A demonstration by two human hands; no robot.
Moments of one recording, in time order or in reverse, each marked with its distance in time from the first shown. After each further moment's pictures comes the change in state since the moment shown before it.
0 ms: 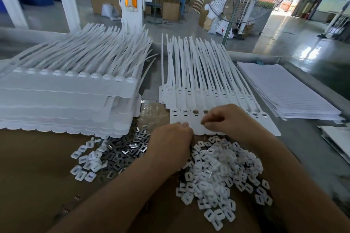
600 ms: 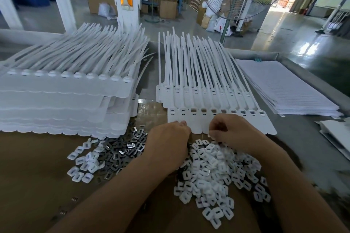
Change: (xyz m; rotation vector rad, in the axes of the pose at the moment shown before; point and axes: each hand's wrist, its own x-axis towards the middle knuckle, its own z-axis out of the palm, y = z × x) left_hand 0.001 0.003 0.001 -0.009 -0.034 -0.003; right_hand -0.017 0.016 0.004 -0.087 -0.048 0.075
